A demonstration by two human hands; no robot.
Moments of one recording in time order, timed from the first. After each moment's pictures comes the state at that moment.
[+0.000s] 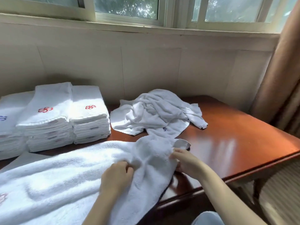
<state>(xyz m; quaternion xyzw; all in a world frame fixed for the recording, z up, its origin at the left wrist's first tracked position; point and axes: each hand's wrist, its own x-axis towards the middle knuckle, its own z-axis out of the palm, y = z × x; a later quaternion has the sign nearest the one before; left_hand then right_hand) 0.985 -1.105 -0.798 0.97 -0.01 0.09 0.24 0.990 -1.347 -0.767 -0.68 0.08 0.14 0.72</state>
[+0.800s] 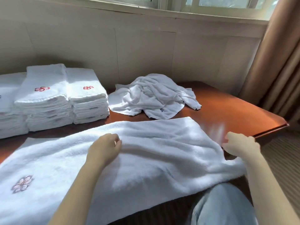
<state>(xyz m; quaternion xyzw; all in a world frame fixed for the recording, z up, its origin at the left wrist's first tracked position) 0.971 -1.059 -0.774 0.97 -0.10 0.11 0.21 0.897 -1.446 -0.741 -0.94 0.33 0.02 0.00</state>
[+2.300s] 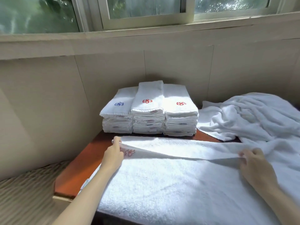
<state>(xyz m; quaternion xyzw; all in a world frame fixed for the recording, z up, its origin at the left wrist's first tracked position) 0.975 -0.815 -0.803 0.94 0.21 0.19 0.19 1.054 -1.250 -0.810 -0.95 -0.01 -0.23 0.20</state>
